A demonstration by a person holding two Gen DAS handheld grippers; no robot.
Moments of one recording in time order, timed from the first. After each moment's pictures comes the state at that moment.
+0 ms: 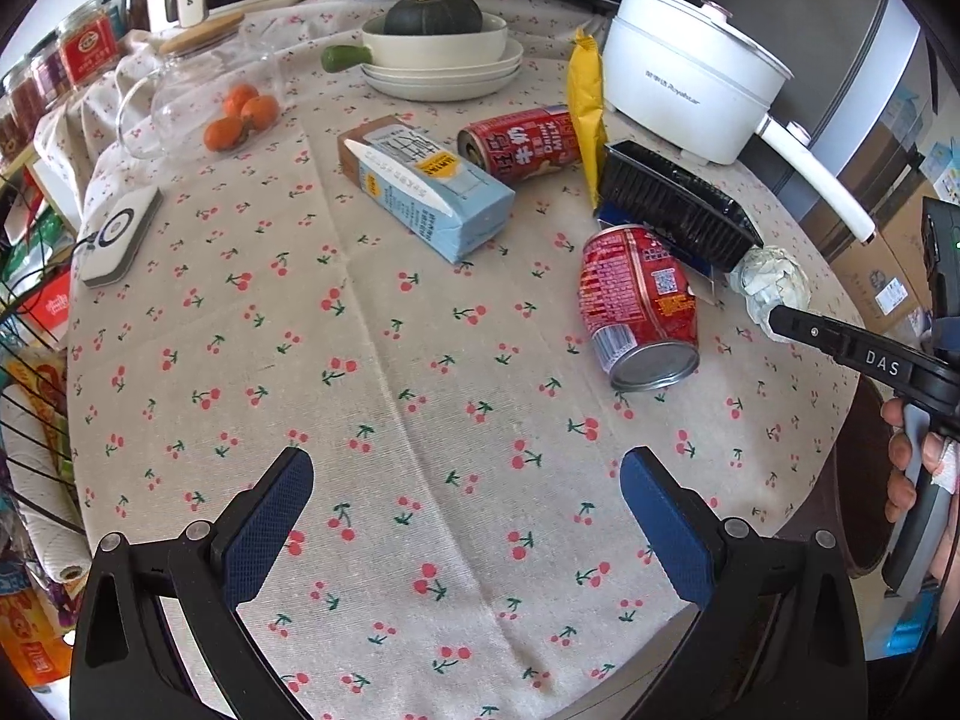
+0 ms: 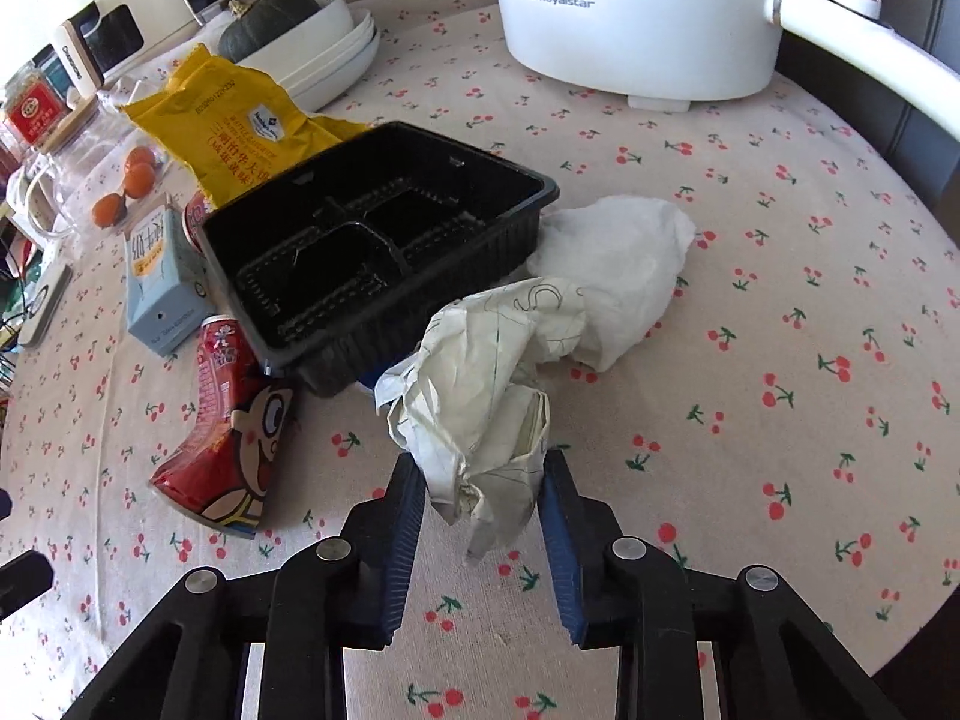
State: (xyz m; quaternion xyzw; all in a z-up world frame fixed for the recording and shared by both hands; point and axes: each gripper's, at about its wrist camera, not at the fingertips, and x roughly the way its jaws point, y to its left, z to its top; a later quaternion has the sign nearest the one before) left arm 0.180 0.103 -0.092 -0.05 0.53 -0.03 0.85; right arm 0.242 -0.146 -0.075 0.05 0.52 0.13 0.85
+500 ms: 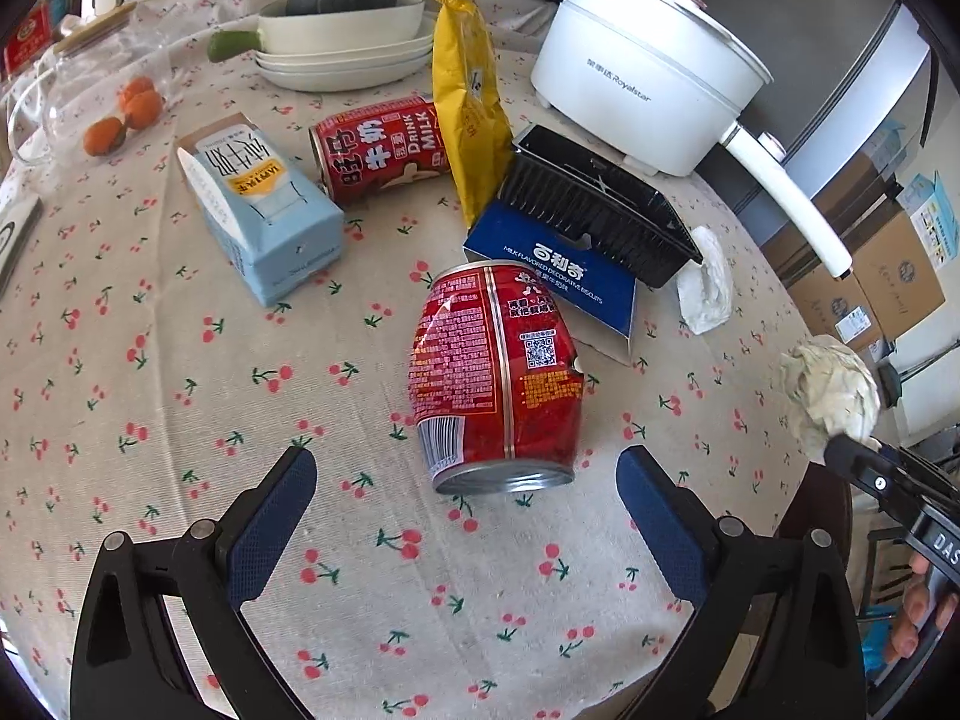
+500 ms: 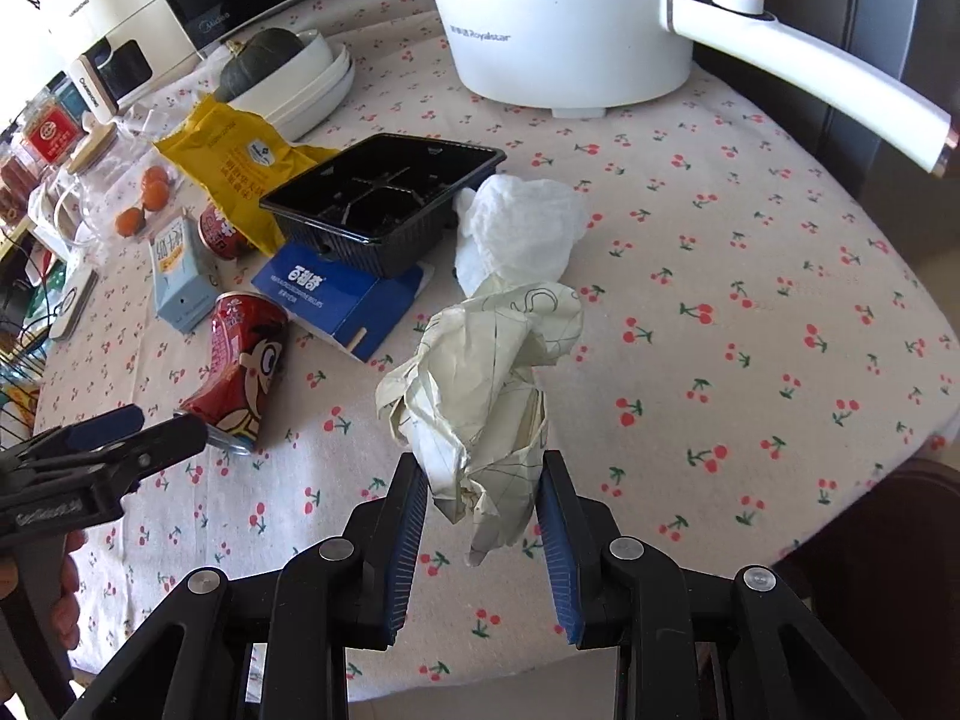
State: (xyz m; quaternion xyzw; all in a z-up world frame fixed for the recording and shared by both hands) left arm 0.233 0.038 -0.117 -0.11 0.53 -0.07 0.84; right arm 0.200 -0.199 -0.040 0.06 0.51 0.13 0.85
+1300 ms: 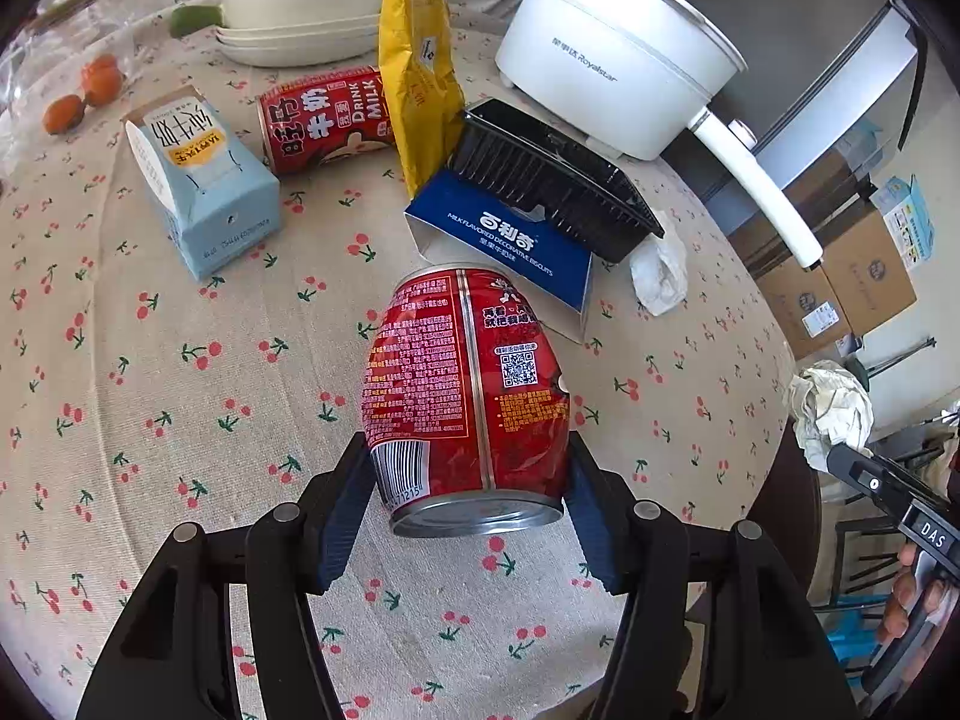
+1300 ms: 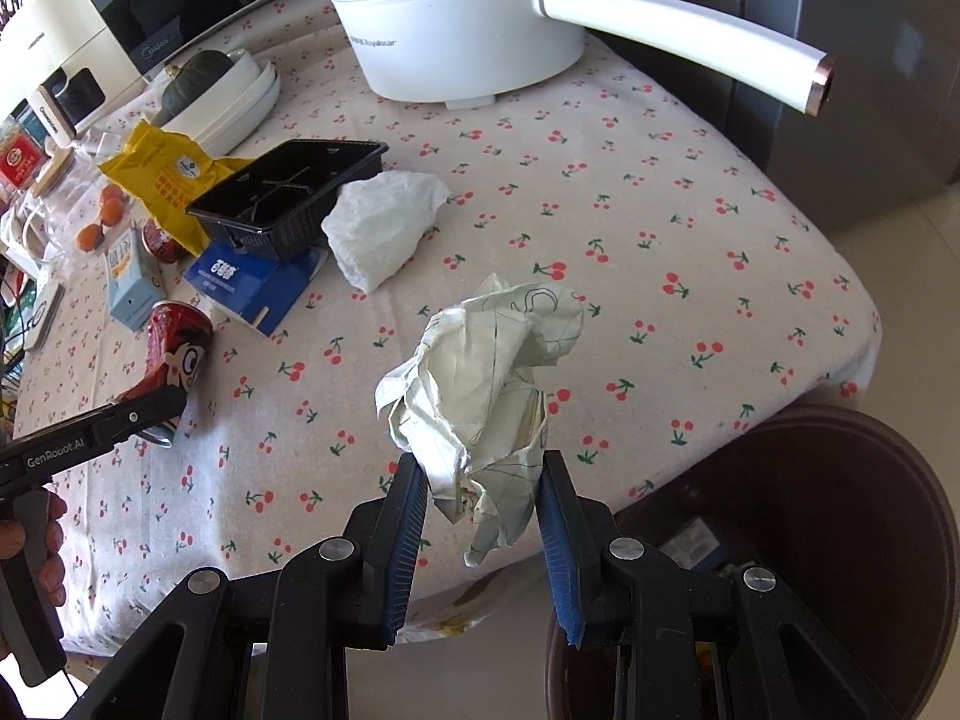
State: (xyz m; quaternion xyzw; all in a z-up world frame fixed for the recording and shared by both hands) left arm 0.230 0.026 -0.123 -0.13 0.53 -0.11 0.83; right arm 0.180 -0.256 -0.037 0.07 0.52 0.09 0.85
